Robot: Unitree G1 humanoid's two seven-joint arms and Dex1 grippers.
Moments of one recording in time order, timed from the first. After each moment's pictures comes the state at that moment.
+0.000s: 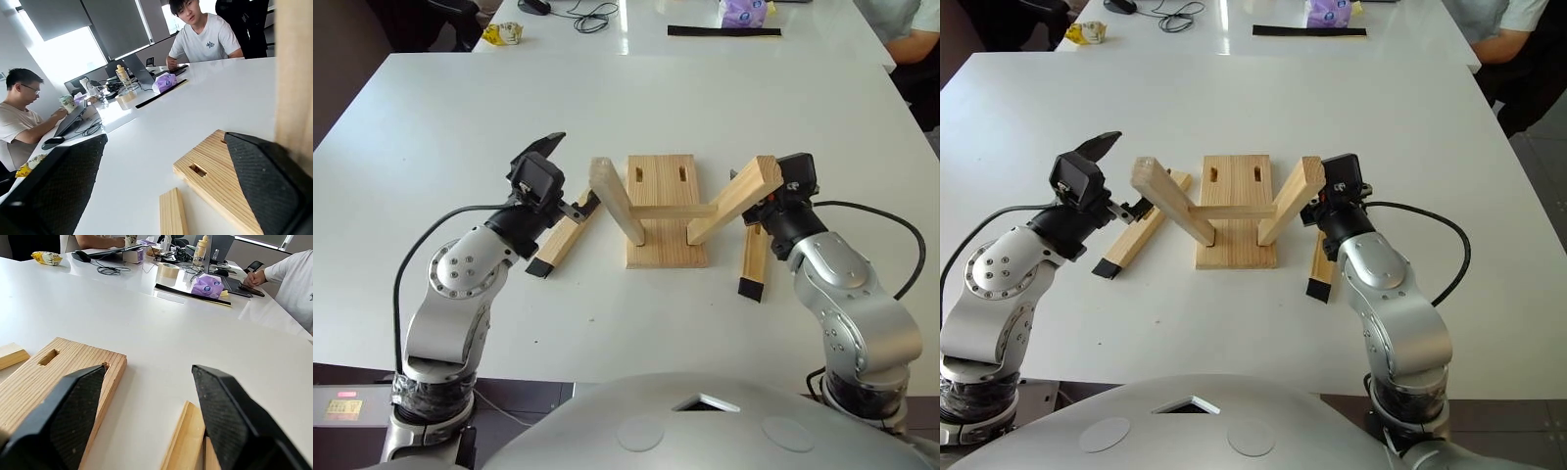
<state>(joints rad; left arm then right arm) 0.10 0.51 -0.01 -0.68 -0.23 0.41 -0.44 -0.02 -0.25 0.12 -0.86 0.13 1.09 -0.01</state>
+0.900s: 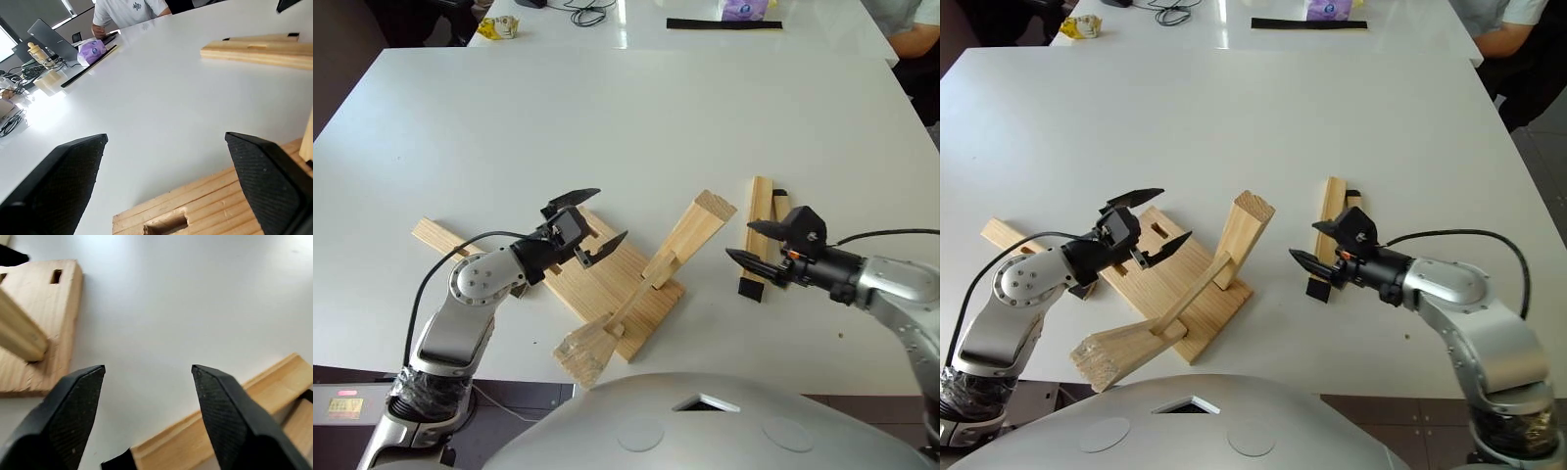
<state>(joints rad) 0.18 0.64 -0.11 -0.41 -0.12 0.08 -0.69 0.19 -0.79 -0.18 -0.78 0.56 0.95 0.81</state>
